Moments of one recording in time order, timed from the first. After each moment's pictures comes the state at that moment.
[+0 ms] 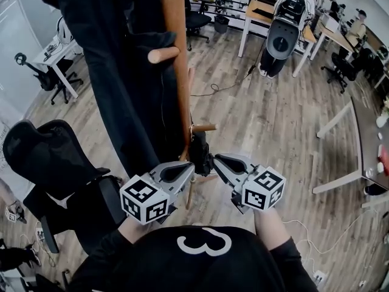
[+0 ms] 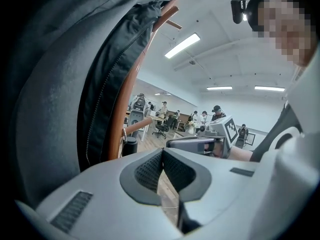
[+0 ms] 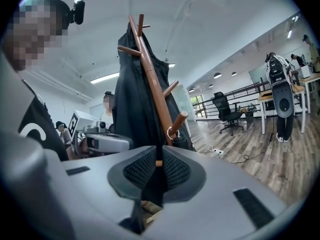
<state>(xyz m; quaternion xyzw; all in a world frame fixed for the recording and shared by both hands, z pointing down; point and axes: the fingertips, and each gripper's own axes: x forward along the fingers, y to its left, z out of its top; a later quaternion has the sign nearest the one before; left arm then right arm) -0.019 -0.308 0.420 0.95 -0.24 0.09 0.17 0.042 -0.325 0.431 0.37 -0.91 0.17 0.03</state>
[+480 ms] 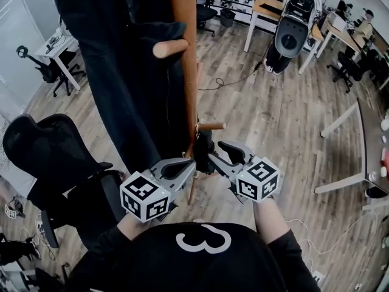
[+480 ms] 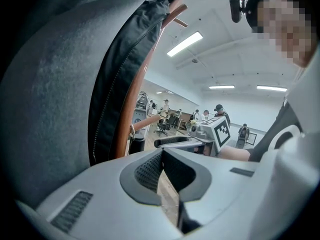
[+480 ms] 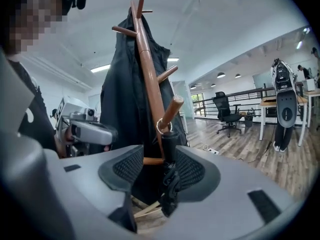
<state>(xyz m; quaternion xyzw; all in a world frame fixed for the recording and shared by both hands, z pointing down) -0.027 -0.322 0.433 0.95 -0.25 0.10 0.17 0.029 -0.365 0.462 0.37 -0.91 0.14 0.08</state>
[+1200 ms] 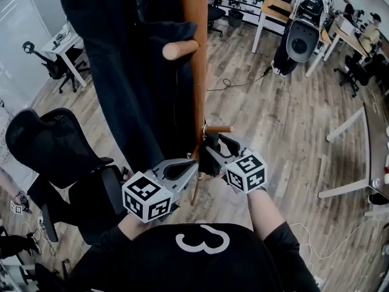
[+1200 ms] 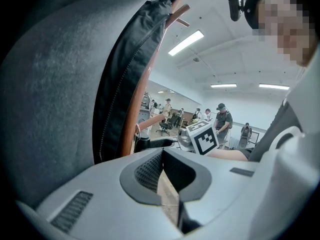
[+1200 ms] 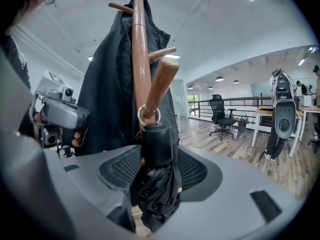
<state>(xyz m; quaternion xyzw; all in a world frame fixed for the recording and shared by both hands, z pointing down) -0.037 -0.333 0.437 0.94 -0.26 0.11 0.17 0.013 -0.417 0.499 0.40 -0.90 0.11 0.13</state>
